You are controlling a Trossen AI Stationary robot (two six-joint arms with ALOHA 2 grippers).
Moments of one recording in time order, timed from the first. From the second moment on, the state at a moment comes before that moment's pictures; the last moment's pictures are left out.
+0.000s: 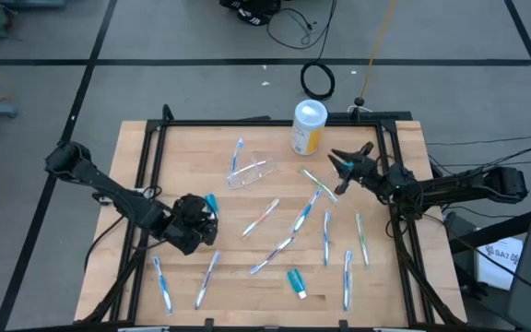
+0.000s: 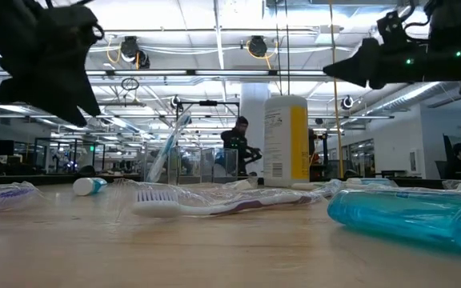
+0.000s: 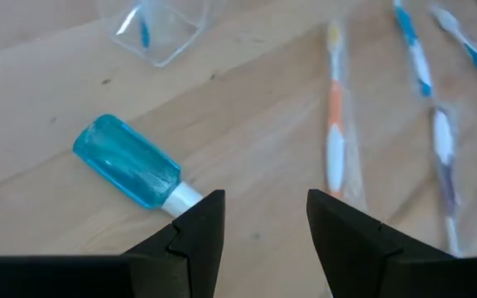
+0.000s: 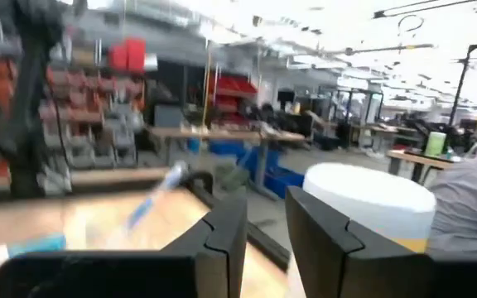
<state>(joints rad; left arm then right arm) -0.53 1.26 0.71 -0.61 -0.61 -1.40 -0.16 0.92 0.10 1.04 0.39 -0.21</state>
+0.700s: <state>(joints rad) -0.37 1.44 0.71 -0.61 -0.46 -1.88 -0.37 0.94 0.10 0.88 0.39 -0.14</state>
